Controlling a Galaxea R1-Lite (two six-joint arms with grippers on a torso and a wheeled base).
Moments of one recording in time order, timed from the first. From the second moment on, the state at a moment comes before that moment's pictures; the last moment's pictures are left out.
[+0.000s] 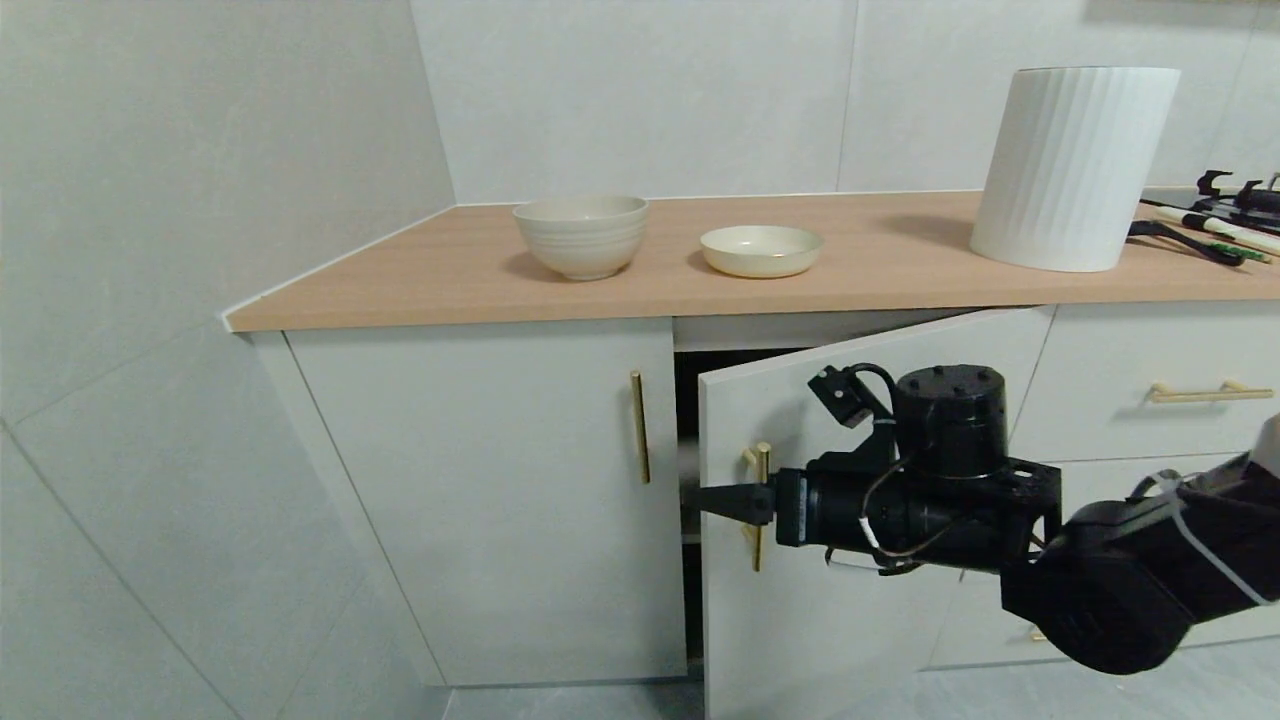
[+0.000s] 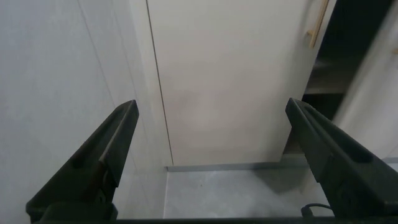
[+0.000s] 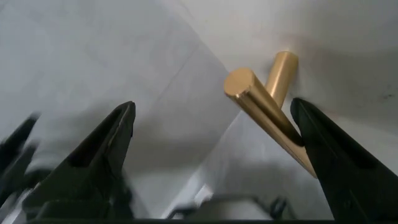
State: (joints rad) left arm 0.00 0.00 0.00 0.00 -0.01 0.00; right arm 0.68 1.91 -0.81 -0.83 0.45 0.54
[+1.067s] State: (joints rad) left arm 0.00 0.12 -0.35 0.17 -0.30 0.00; right arm 0.69 1.75 -0.65 -0.84 0.56 0.54
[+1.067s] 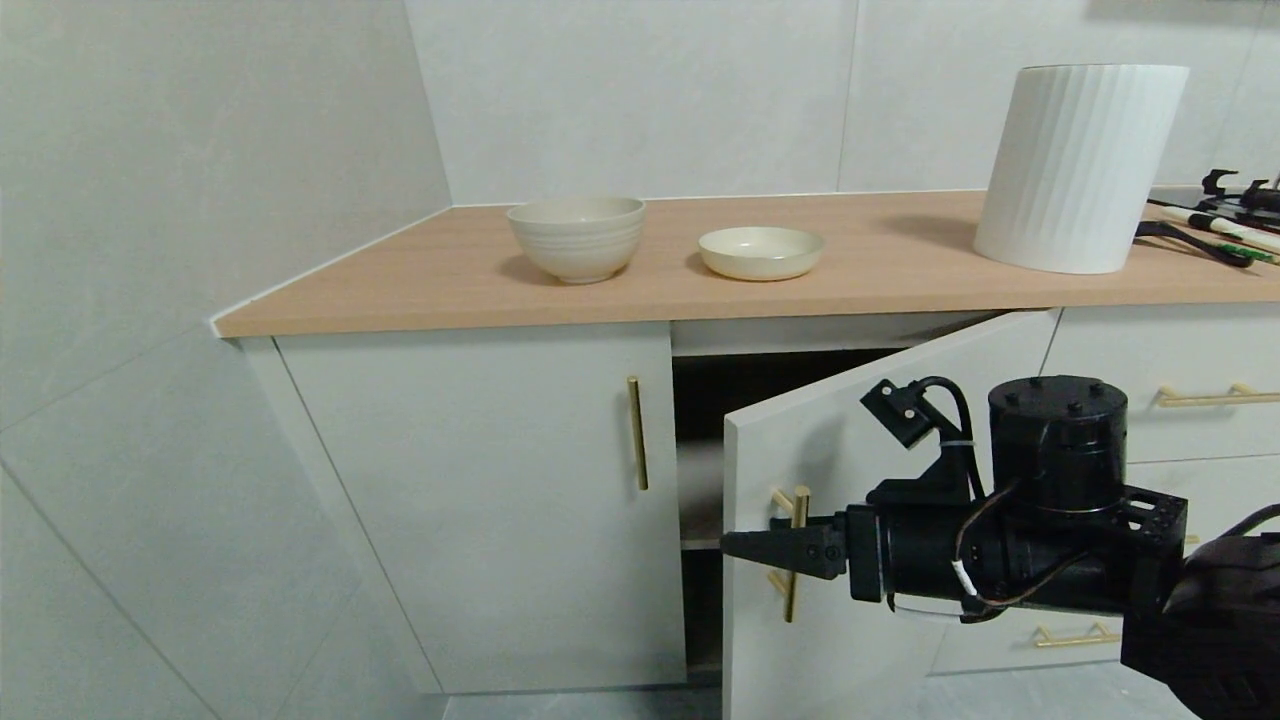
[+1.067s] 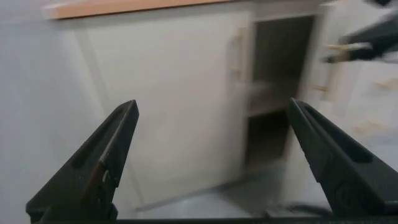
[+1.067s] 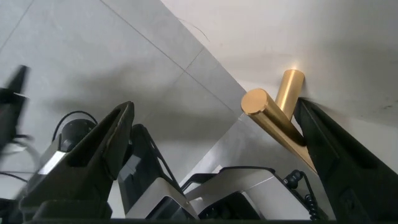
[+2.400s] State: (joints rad) left arm -0.25 1.35 -0.59 -0.29 -0.54 -0.15; right arm 0.71 1.75 -0.65 -0.85 0.56 0.53
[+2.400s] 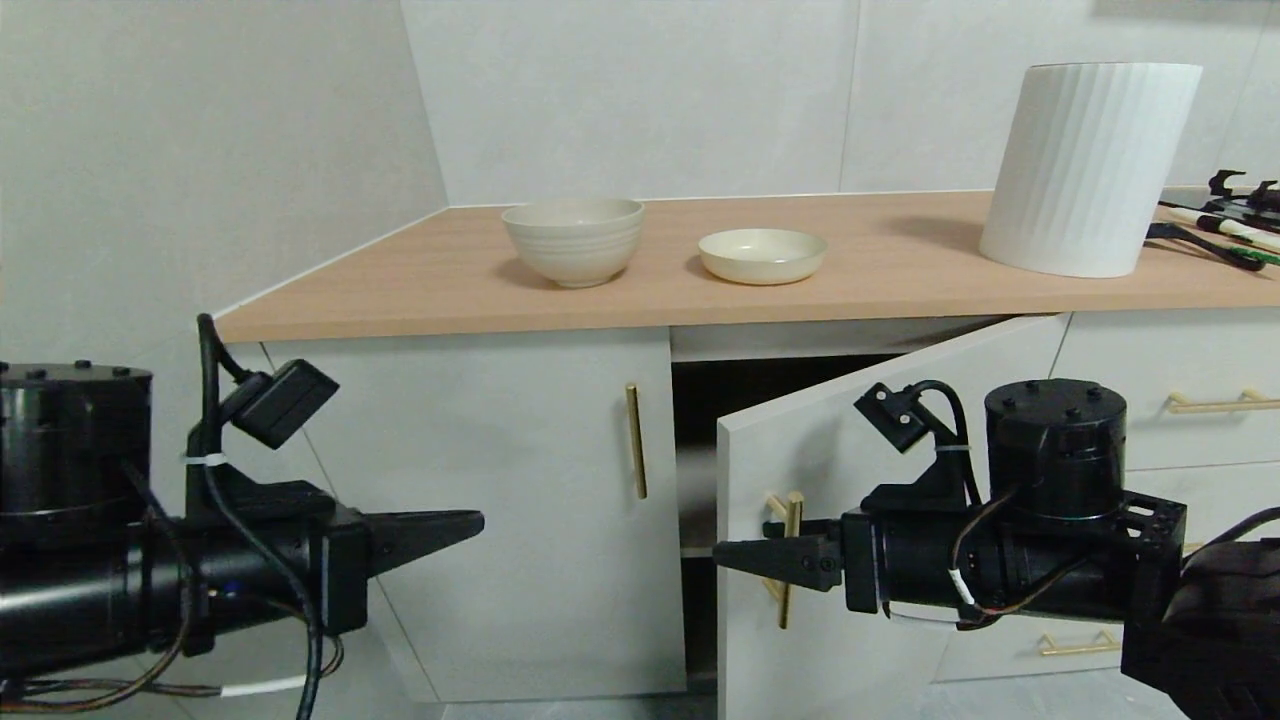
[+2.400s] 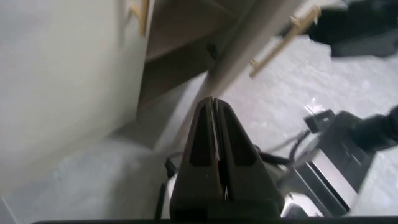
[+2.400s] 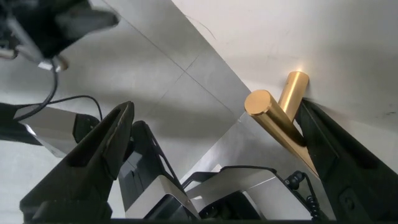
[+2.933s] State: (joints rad) left arm -0.46 1.86 -0.74 -0.76 -0.53 -0.28; right arm 0.72 1.75 -0.63 -0.86 0.56 0.53
